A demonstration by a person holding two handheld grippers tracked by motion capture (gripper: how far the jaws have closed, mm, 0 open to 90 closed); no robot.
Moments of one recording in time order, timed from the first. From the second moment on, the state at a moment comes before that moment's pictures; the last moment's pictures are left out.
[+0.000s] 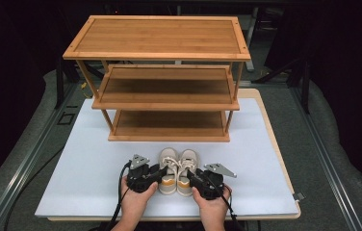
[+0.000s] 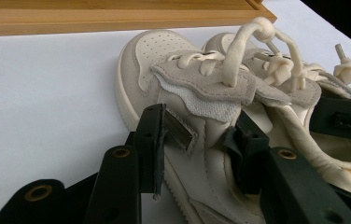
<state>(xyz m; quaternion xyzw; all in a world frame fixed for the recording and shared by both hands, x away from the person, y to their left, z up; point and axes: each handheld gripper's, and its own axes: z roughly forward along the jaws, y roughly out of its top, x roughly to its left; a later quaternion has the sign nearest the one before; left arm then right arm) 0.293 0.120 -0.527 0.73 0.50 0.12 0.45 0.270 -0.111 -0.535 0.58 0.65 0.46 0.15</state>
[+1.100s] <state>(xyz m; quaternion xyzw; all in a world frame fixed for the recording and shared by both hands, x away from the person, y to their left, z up) 0.299 0.129 -0.486 0.72 0.49 0.13 0.47 0.276 -0.108 -0.496 0.57 0.64 0.49 0.16</state>
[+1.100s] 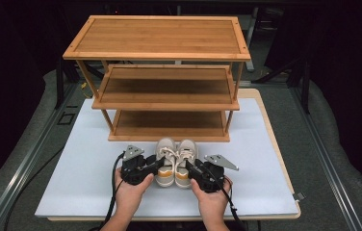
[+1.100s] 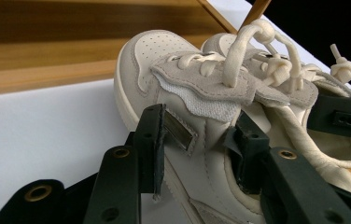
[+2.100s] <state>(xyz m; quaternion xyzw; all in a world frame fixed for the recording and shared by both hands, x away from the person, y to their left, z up) 0.299 0.134 -0.423 0.71 0.48 0.16 0.49 0.279 -0.101 -0.434 0.55 0.64 0.50 0.19</state>
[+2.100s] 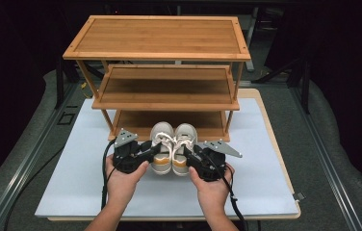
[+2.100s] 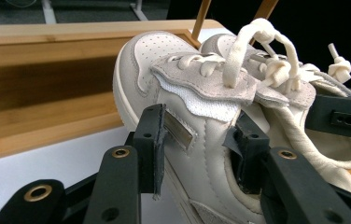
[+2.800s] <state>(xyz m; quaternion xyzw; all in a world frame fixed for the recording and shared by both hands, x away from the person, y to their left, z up) 0.315 0.145 -0.377 0.70 0.47 0.19 0.50 0.298 -0.091 -0.390 0.52 0.65 0.51 0.21</state>
